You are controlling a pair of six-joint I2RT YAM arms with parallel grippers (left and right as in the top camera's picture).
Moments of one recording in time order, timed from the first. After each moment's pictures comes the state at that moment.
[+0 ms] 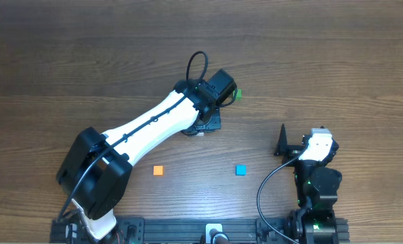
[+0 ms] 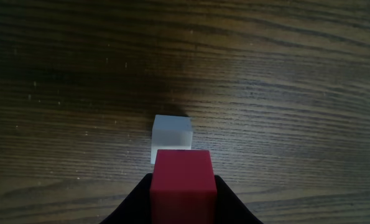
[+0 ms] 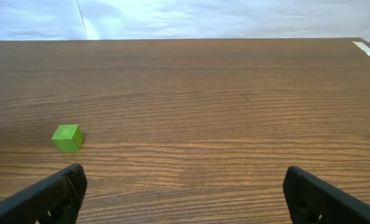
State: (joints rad) left arm -0.76 1.90 1.42 -0.96 -0.06 -0.84; right arm -0.02 0.16 0.01 -0.07 0.05 0.00
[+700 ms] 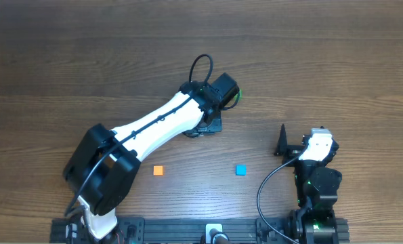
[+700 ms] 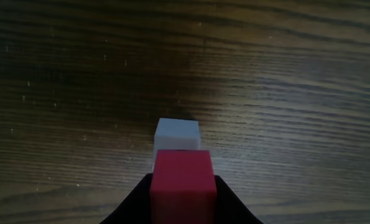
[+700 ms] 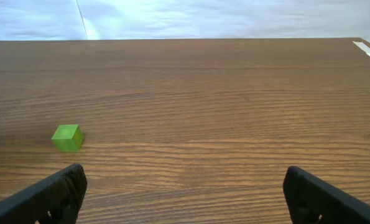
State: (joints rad) left arm -0.78 1.94 1.42 -0.96 -0.09 -0.83; right arm -0.02 0.16 0.01 -0.07 0.05 0.00
